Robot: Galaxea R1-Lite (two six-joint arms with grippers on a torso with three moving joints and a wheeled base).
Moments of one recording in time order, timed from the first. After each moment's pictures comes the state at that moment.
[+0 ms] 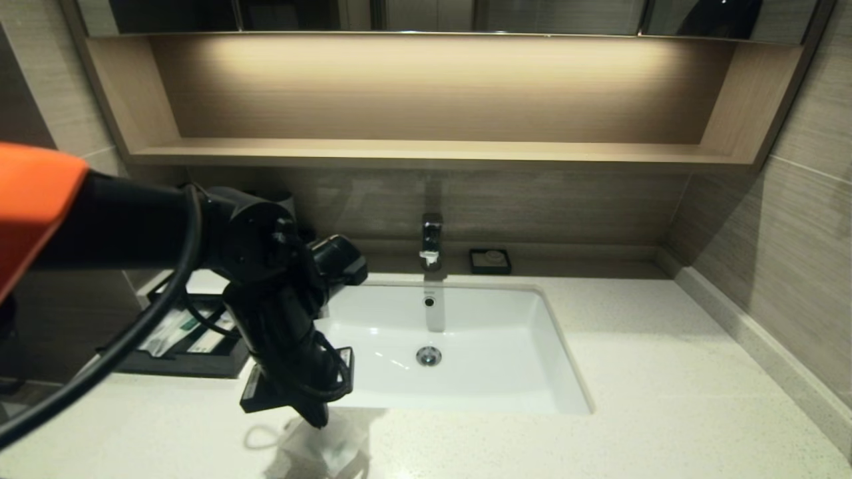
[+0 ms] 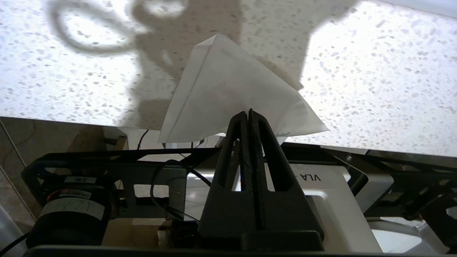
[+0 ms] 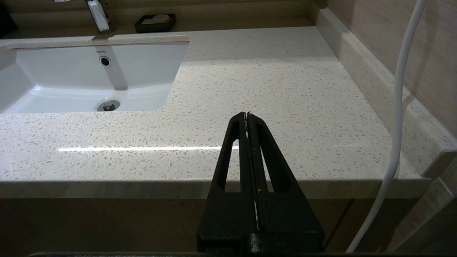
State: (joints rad) left arm -0.54 1.95 -1.47 0.98 -0.10 -0.67; right arm 0.00 0.00 0.00 -0.01 0.00 0.05
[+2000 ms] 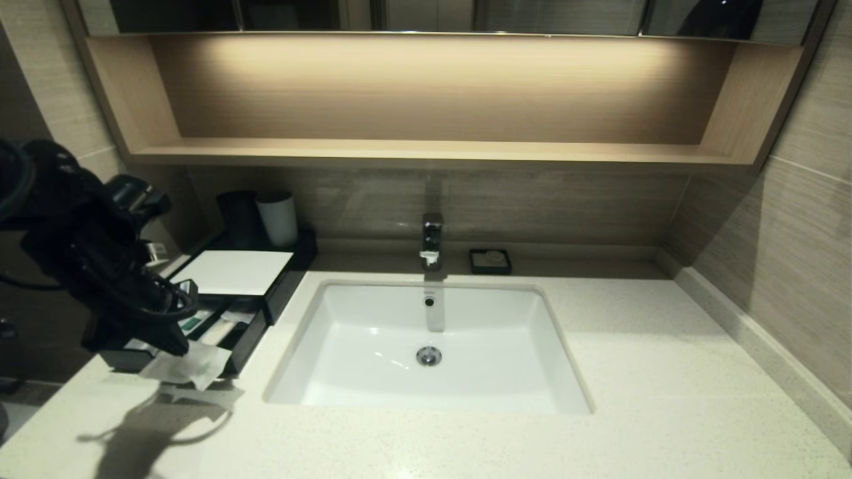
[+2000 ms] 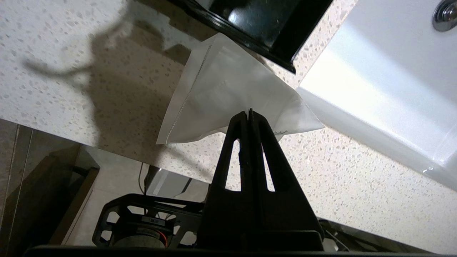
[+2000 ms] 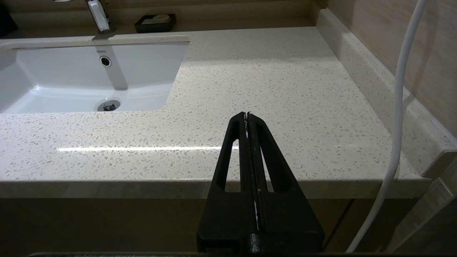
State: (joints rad) left arm 0.08 1.88 -1.54 0.98 -0.11 -0.36; right arm 0.00 0.00 0.00 -0.01 0.00 0.05
